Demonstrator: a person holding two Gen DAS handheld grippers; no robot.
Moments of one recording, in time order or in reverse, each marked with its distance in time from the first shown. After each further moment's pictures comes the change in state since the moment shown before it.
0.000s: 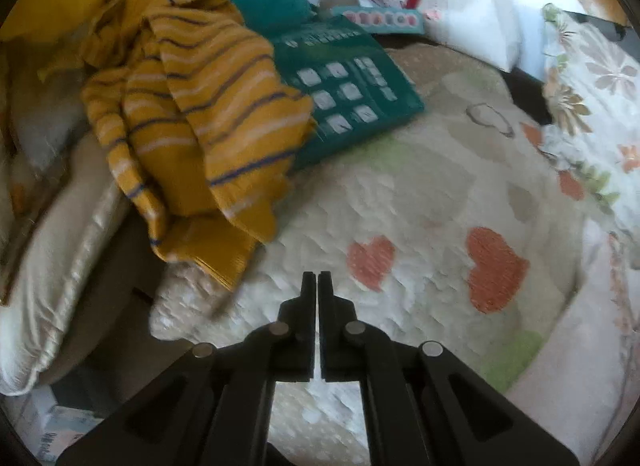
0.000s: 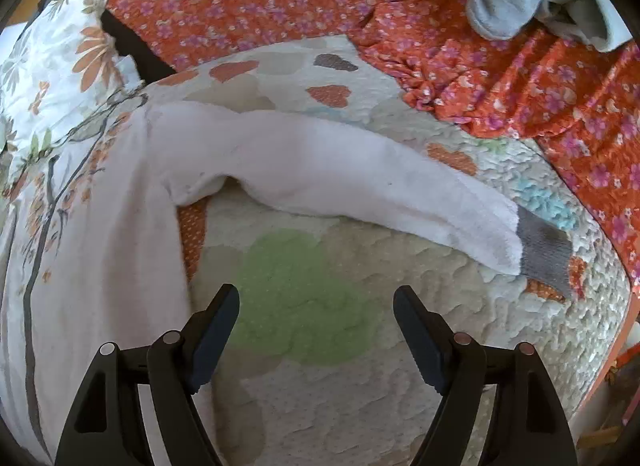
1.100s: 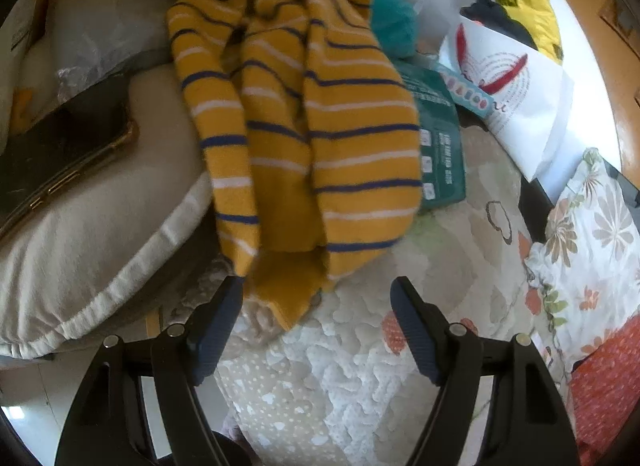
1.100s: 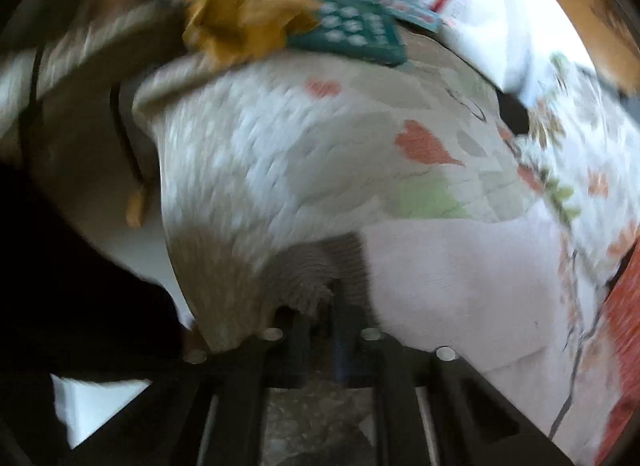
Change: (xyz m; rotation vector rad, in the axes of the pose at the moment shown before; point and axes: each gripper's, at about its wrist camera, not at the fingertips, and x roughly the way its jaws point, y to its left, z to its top) left arm 0.006 0.104 0.040 -0.408 0.014 -0.154; right arm -0.157 0.431 -0.212 -1.164 -0.172 0.715
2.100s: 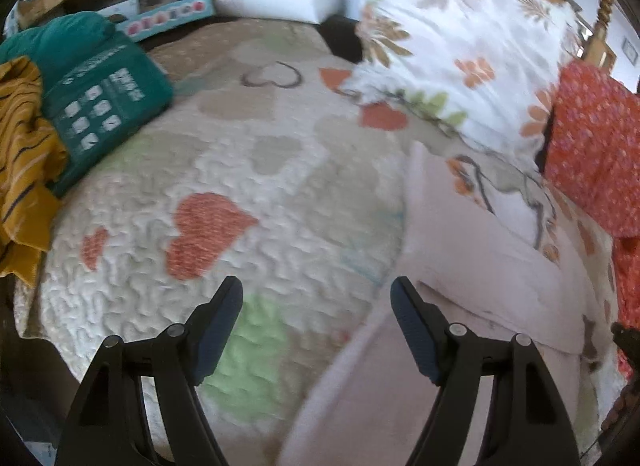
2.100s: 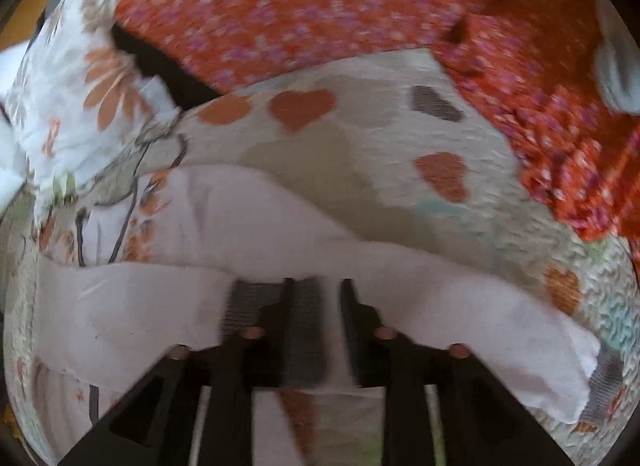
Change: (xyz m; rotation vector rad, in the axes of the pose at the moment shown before) left arm 0.003 -0.255 -0.185 0.640 0.154 -0.175; right arm -0.164 -0.484 -0.275 1.204 0.086 -0.553
